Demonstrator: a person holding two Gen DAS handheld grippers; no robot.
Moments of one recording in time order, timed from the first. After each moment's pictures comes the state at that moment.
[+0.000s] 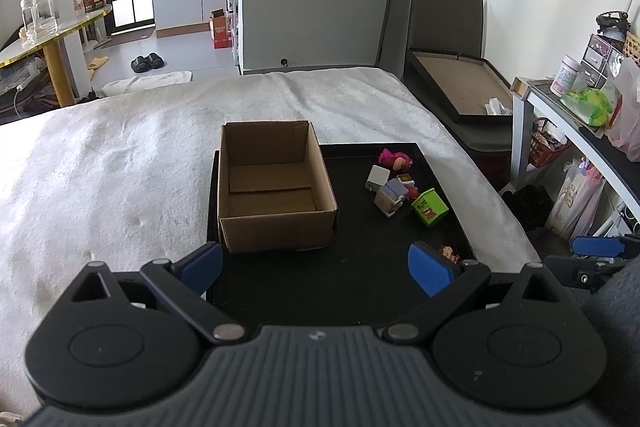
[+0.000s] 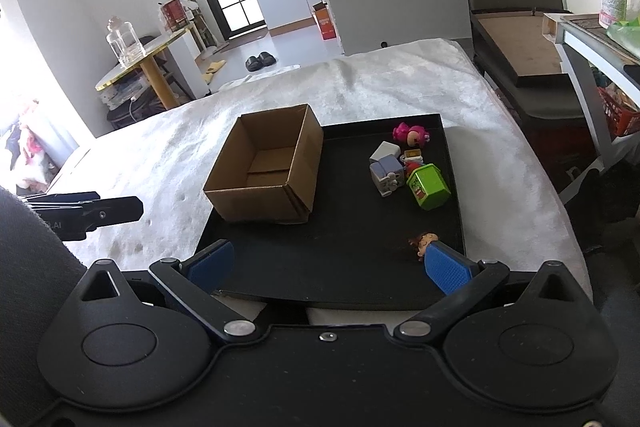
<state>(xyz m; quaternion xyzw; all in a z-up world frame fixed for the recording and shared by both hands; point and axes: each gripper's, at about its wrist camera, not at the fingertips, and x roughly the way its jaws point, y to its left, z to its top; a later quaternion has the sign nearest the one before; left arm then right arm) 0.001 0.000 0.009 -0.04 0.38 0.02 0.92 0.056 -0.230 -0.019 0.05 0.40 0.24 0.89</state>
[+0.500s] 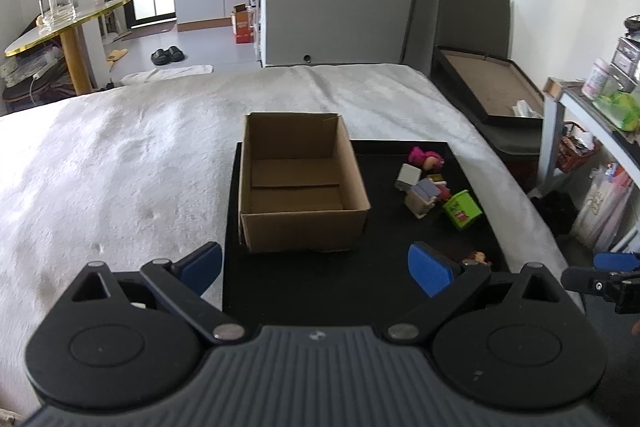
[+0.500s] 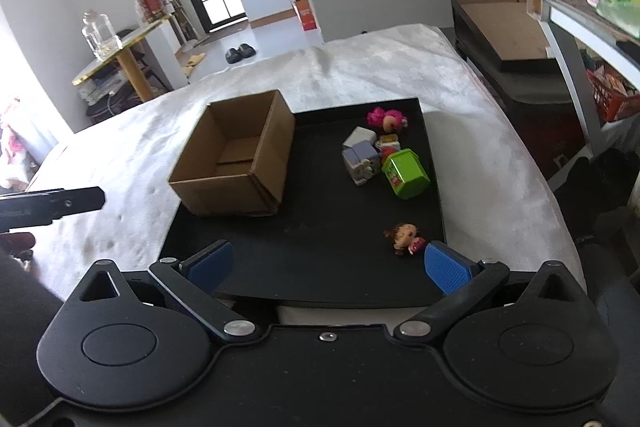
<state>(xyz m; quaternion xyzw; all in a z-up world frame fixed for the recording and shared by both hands) 0.020 0.018 -0.019 -0.05 0.38 0.05 0.92 0.074 -0.238 -0.052 0.05 0.41 0.21 0.89</state>
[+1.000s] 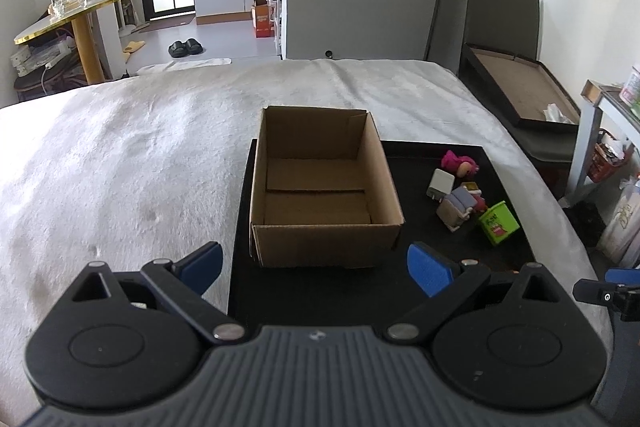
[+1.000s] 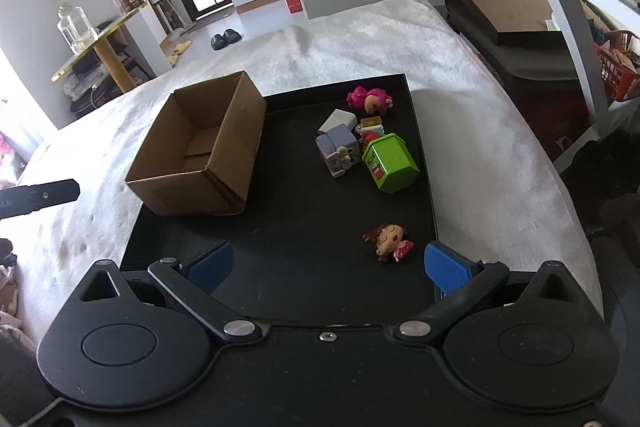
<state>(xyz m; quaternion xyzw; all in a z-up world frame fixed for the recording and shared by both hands) 0.059 0.030 -0.053 -0.05 0.38 0.08 0.92 0.120 -0.241 -0.093 0.05 0.44 0.20 0.88</state>
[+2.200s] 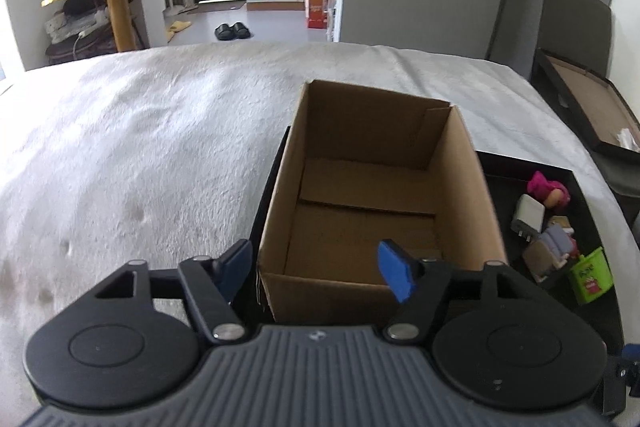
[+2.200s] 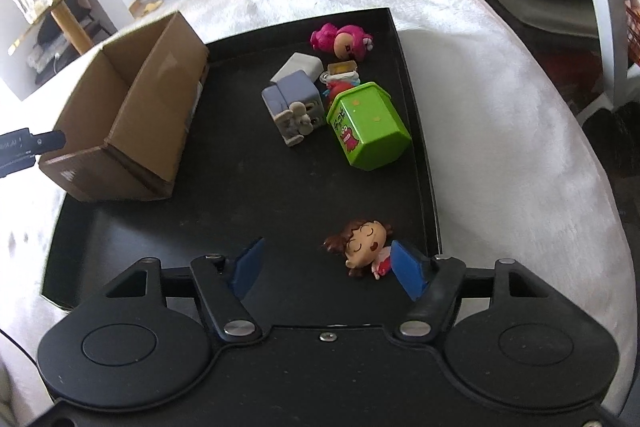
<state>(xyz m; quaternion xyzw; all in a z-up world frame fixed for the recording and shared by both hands) 0.143 0.061 -0.138 -0.09 0.38 0.17 0.91 0.188 -0.221 -0.176 0.02 0.50 0.17 0.85</state>
